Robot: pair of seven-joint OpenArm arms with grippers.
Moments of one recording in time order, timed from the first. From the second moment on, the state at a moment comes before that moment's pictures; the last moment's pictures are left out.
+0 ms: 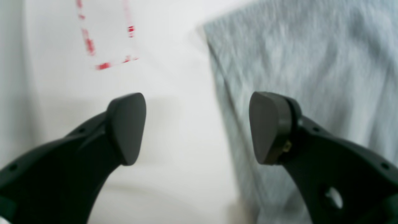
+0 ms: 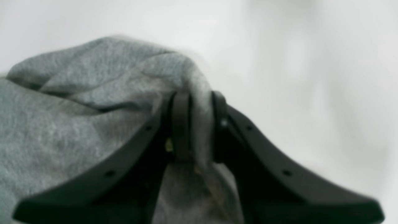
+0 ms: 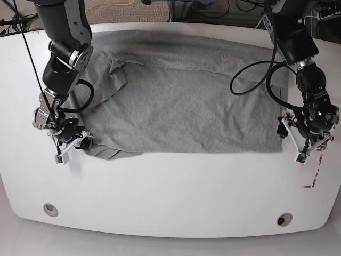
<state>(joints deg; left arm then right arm) -16.4 -13.2 -24.3 87.0 1.7 -38.3 61.7 29.6 14.1 33.6 39.8 -5.3 40.7 -31.6</state>
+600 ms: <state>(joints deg) -25.1 -13.4 -24.8 59.4 1.8 -30.7 48.8 29.1 14.0 33.6 39.9 -4.6 40.7 -31.1</state>
